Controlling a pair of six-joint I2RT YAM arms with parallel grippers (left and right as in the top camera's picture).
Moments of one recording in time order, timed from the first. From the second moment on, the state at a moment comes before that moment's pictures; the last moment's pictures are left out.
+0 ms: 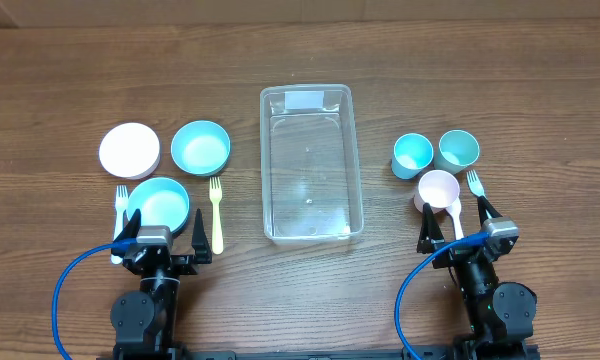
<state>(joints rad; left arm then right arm) 0.00 0.01 0.02 -0.08 0.01 -0.02 0.07 0.01 0.02 -0.03 -0.08 0.13</state>
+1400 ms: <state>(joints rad) 0.00 0.01 0.01 -0.08 0.01 -0.02 0.07 0.40 0.82 -0.62 -0.09 0.22</state>
